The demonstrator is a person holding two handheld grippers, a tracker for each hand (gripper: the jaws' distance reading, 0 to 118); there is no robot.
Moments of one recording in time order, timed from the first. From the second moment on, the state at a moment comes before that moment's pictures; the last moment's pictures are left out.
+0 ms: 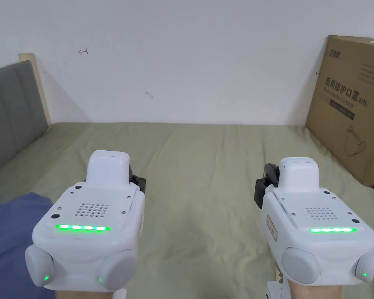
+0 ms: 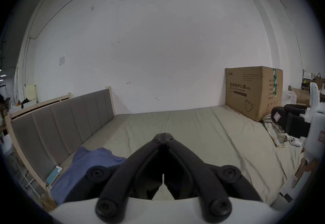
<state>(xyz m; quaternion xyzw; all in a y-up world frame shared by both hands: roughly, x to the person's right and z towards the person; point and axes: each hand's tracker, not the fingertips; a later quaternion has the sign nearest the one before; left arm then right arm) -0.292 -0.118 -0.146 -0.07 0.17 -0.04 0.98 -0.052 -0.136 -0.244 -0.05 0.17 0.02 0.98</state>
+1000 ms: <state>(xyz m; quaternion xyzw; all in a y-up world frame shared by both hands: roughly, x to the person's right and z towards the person) -0.433 -0.102 -0.019 -0.10 0.38 0.02 0.92 -0.256 -0.131 -0.220 -0.10 0.41 0.02 0.90</state>
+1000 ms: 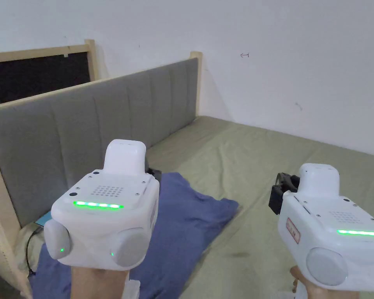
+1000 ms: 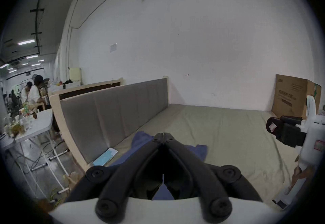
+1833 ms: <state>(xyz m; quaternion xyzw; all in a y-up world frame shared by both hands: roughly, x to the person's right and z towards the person) -0.584 -0.333 -0.188 -0.46 0.28 0.18 0.82 -0.310 -0.238 -0.277 -0.25 0.42 0.06 0.87</state>
